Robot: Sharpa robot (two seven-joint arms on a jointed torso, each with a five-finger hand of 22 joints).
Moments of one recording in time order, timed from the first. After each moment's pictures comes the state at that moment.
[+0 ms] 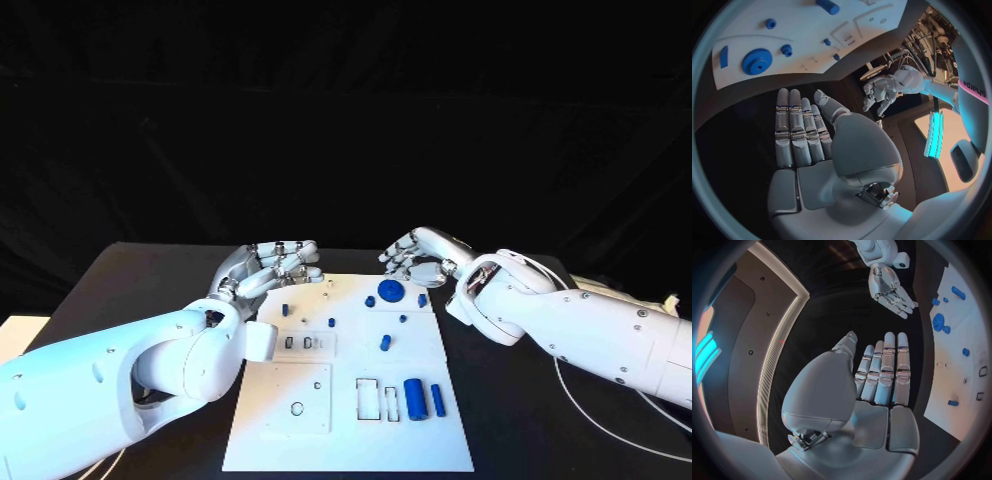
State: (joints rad) left arm 1.16 -0.87 -0.03 1.73 0.02 -0.49 0.47; left_hand 1.44 -0.05 0.10 0.19 0.15 0.96 0.21 0.11 0.07 1.06 0.16 0.12 0.07 1.15 0.11 0.21 0.19 0.17 0.99 0.21 0.27 0.12; right arm 1.10 -0.78 0.11 1.42 -1.34 -0.38 0.06; right_hand 1.32 0.01 0.27 -0.25 0.12 1.03 0.18 0.07 0.07 1.18 0.12 0.07 0.06 1.31 0.05 0.16 0.11 0.17 1.08 0.15 0.41 0.19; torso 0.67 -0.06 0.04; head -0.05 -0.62
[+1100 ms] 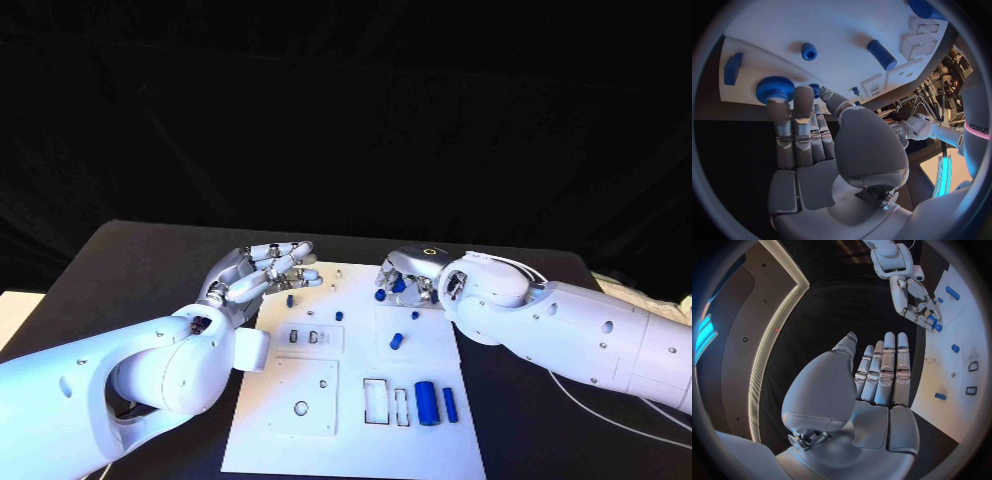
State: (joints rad) left arm 1.18 -0.91 -0.02 1.80 0.06 -0.47 0.46; left_hand 1.44 -0.05 0.10 0.19 0.15 0.96 0.21 0.10 0.07 1.06 0.16 0.11 0.07 1.15 0.11 0.21 0.19 0.17 0.99 0.21 0.27 0.12; right arm 1.11 -0.73 0.12 1.40 -1.71 -0.17 -0.12; right_hand 1.33 -0.10 0.38 -0.08 0.12 1.06 0.14 0.07 0.07 1.17 0.08 0.06 0.06 1.47 0.00 0.77 0.59 0.15 1.24 0.09 1.11 0.79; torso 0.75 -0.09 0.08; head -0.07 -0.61
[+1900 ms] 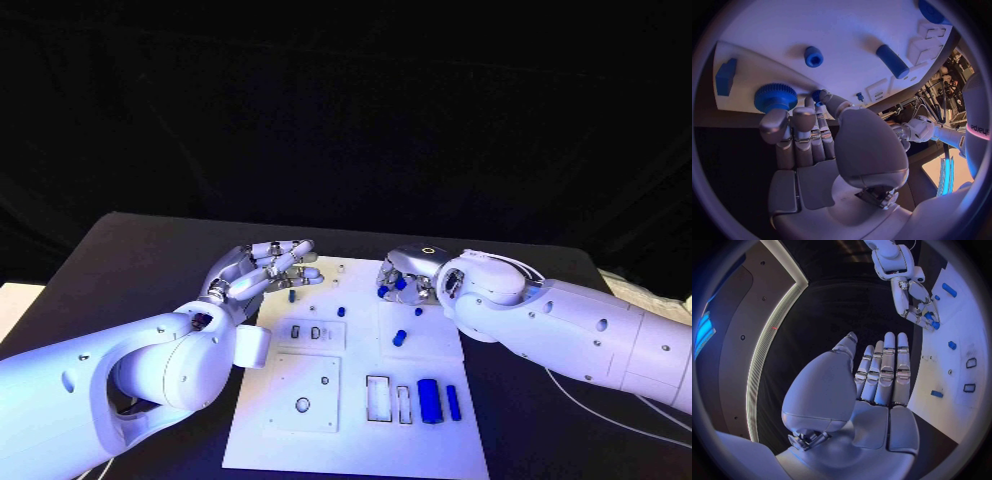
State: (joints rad) left arm 1.18 -0.91 -0.02 1.79 0.06 -0.47 0.45; left_hand 1.44 -0.05 0.10 0.19 0.15 0.96 0.21 0.10 0.07 1.06 0.16 0.11 0.07 1.15 0.11 0.21 0.20 0.17 0.99 0.21 0.27 0.12; right arm 1.11 -0.71 0.12 1.38 -1.72 -0.15 -0.12; right_hand 1.33 -0.10 0.42 -0.02 0.12 1.07 0.14 0.07 0.07 1.20 0.08 0.06 0.07 1.47 0.00 0.98 0.79 0.13 1.28 0.09 1.24 0.96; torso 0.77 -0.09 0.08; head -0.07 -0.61
